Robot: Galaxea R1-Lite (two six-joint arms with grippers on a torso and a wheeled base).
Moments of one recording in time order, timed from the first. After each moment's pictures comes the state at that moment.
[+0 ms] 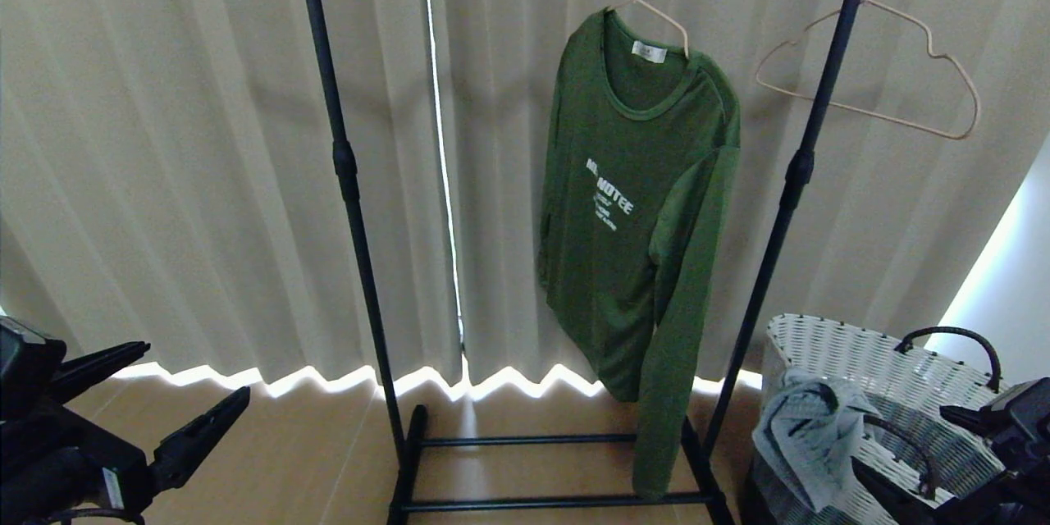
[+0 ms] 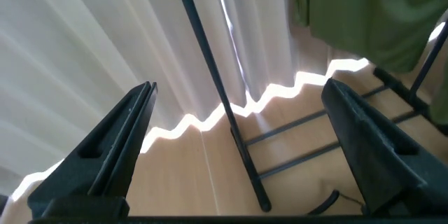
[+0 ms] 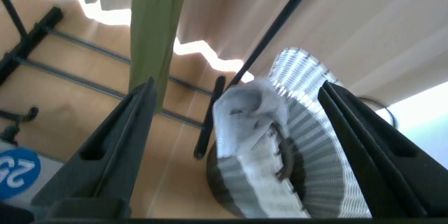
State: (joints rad) left arm -0.05 1.05 -0.18 -0.65 -0.16 0.31; right arm 0.27 1.08 -0.08 -0.55 -0.15 -0.24
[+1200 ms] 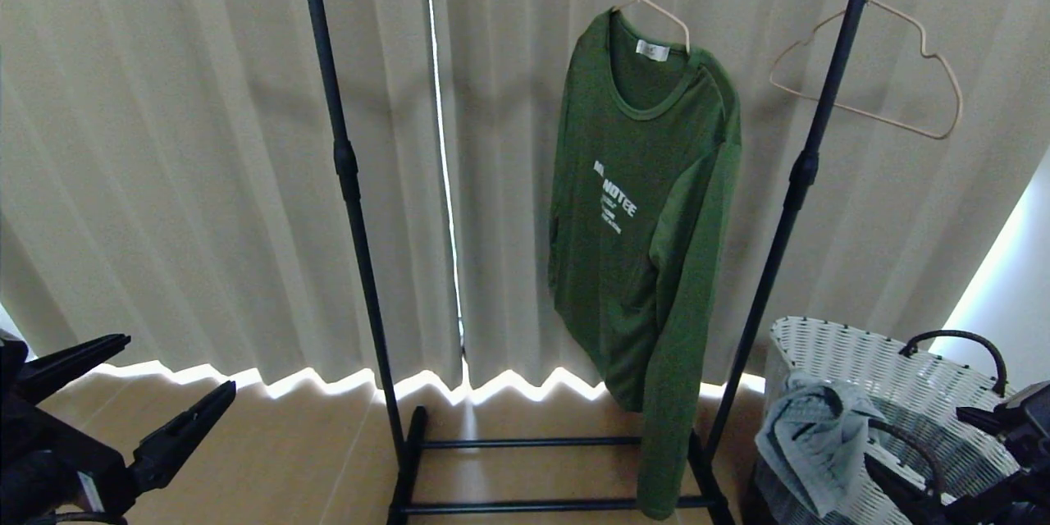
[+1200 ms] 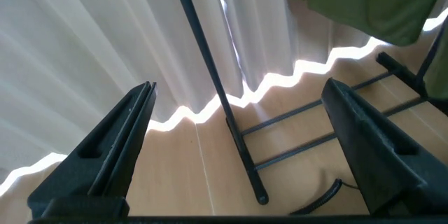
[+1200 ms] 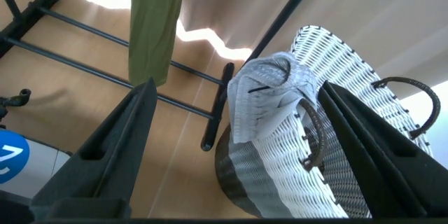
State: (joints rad) left arm -0.04 1.01 -0.18 -0.66 -0.16 0.31; right arm 0.23 1.07 -0.08 -0.55 -0.15 -0.24
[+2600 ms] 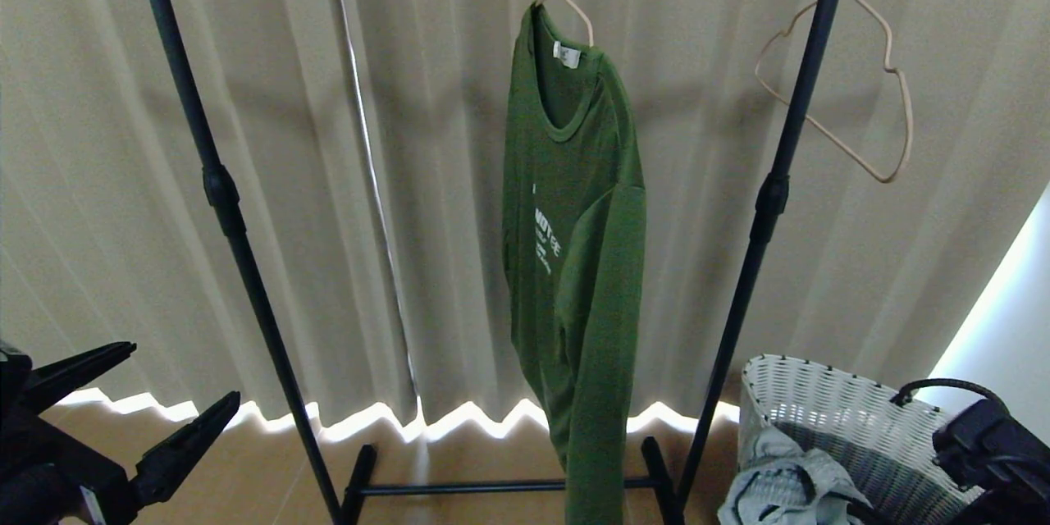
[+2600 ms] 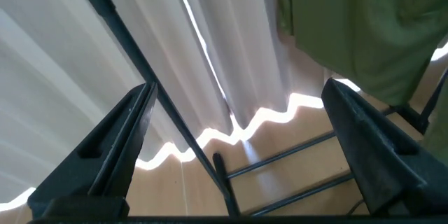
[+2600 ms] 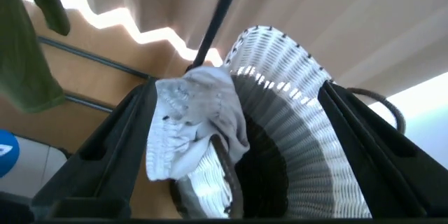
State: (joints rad) left arm -0.06 0.99 -0.16 -0.65 -0.16 0.31; right arm 0.23 1.17 -0.11 -0.40 -0.15 -0.30
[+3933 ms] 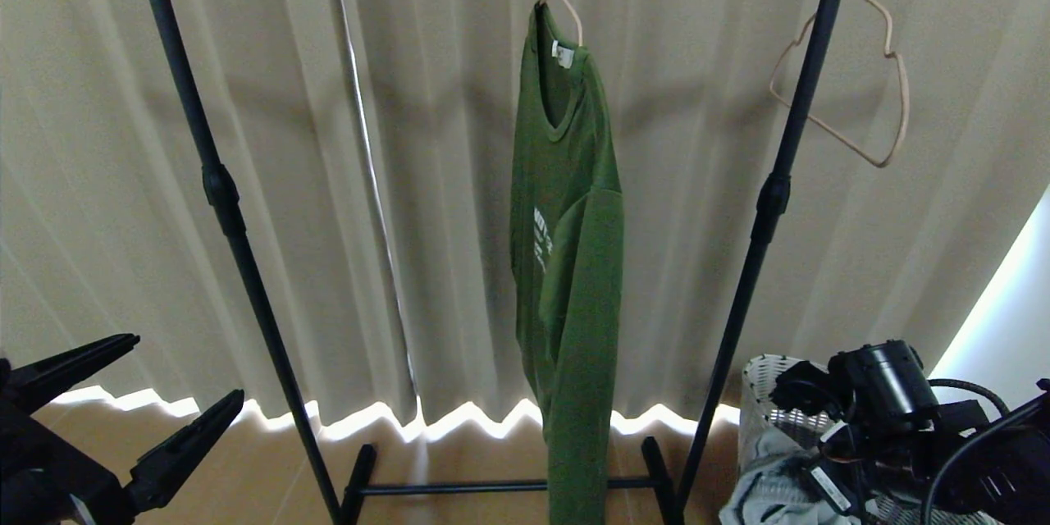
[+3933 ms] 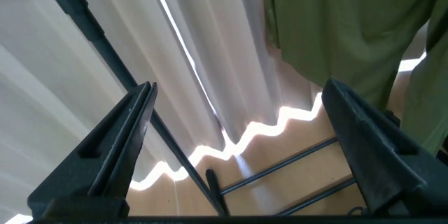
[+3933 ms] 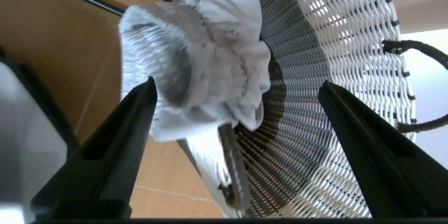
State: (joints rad) left arm -0.11 0.95 -0.17 -0.65 -0.16 0.31; right arm 0.20 1.86 -0.42 -0.40 -0.34 -0.28
